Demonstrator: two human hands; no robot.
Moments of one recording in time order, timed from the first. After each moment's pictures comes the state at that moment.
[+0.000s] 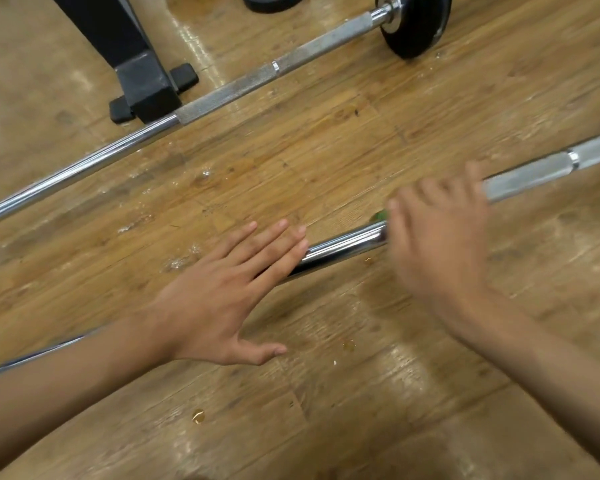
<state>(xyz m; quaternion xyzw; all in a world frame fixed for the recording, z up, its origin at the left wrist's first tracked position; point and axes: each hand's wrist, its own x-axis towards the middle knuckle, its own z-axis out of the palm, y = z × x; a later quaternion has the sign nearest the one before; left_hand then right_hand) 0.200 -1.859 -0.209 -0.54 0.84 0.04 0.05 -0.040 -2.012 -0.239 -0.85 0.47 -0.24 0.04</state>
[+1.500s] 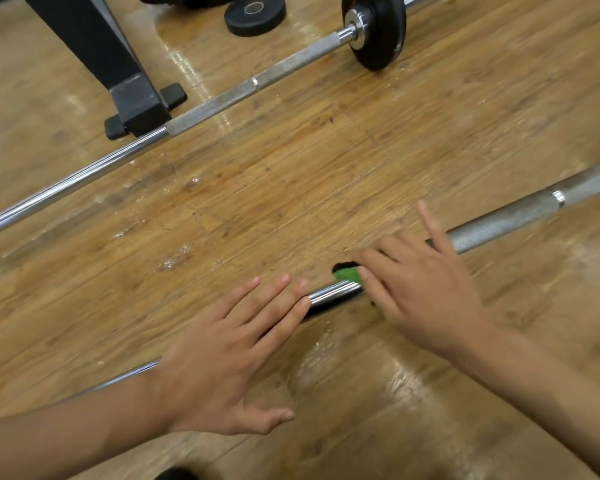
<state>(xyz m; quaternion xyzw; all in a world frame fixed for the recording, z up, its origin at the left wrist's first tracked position) 0.133 -1.795 -0.205 -0.53 0.84 0.01 0.09 -0.106 -1.957 -0.233 -0.94 0.31 -0.15 0.04</state>
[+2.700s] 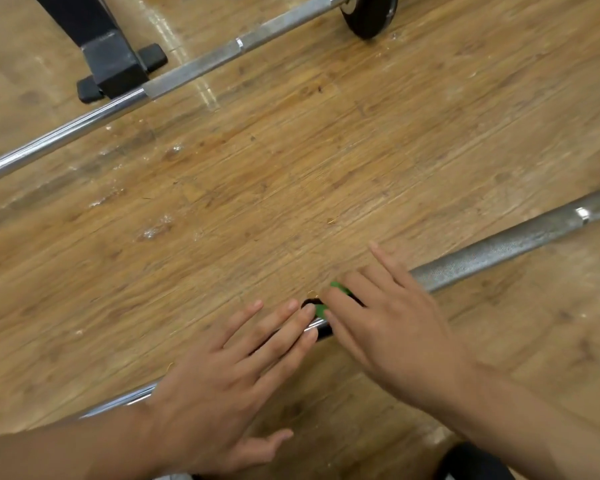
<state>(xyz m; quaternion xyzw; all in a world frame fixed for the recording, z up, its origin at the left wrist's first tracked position) 0.084 -1.747 -0.213 -0.51 0.85 0.00 0.08 -0.125 -1.893 -0.226 -0.95 0.27 -0.11 0.05</state>
